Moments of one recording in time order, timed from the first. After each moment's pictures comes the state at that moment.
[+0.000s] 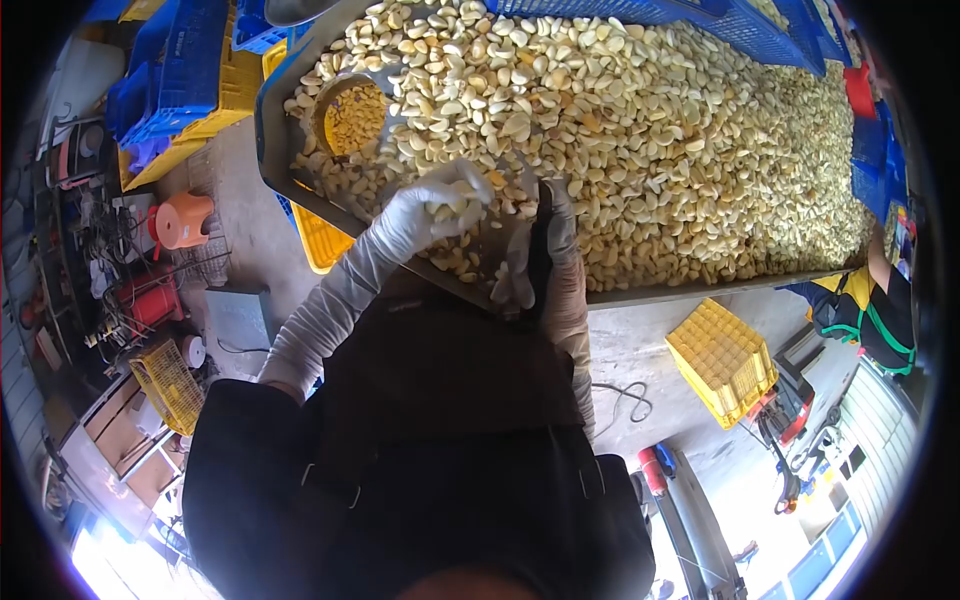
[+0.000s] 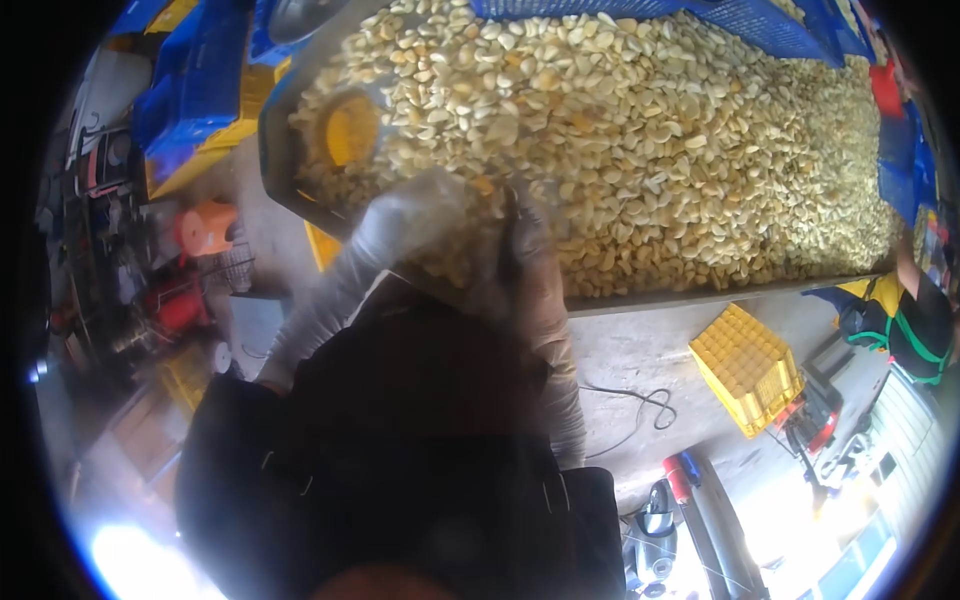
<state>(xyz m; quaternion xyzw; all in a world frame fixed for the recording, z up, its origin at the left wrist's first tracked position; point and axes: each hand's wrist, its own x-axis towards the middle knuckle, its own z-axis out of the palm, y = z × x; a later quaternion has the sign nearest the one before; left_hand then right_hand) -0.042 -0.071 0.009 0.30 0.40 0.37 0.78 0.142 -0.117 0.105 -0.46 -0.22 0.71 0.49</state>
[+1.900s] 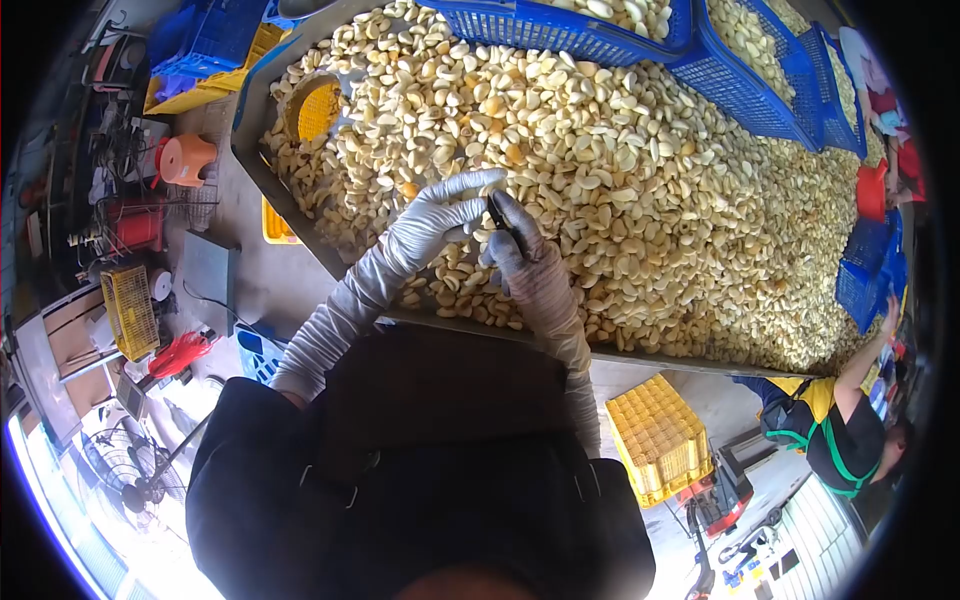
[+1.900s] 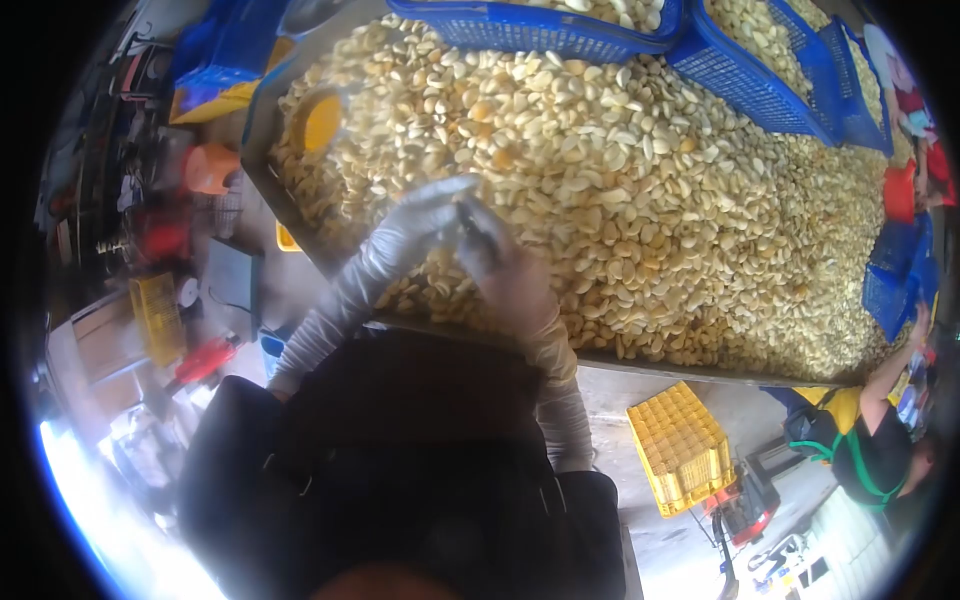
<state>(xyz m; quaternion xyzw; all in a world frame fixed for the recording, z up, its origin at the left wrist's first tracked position) 0.119 -0.055 0.042 0.21 0.43 0.48 0.74 0.308 -0.039 0.042 -0.42 -0.64 0.61 0.22</state>
